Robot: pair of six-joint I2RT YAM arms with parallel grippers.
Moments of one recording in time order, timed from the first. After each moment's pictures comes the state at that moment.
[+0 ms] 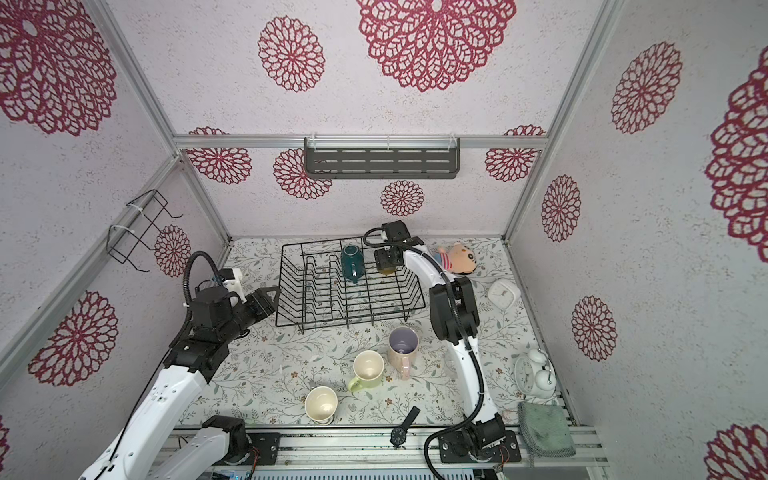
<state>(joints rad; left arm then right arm) -0.14 0.89 0.72 -0.24 0.14 -0.64 0.41 2.41 2.14 -0.63 -0.02 0.10</state>
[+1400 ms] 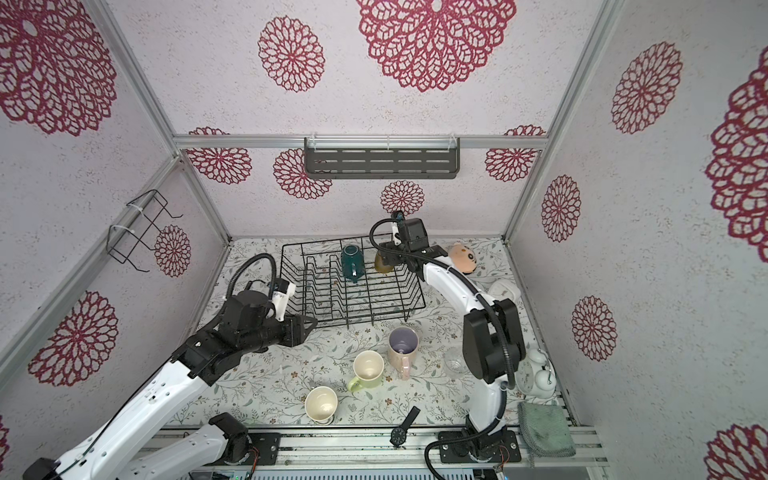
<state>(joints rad) -0.59 0.98 0.91 -0.63 0.15 -0.39 0.43 1.81 1.55 -0.31 0.05 0.08</state>
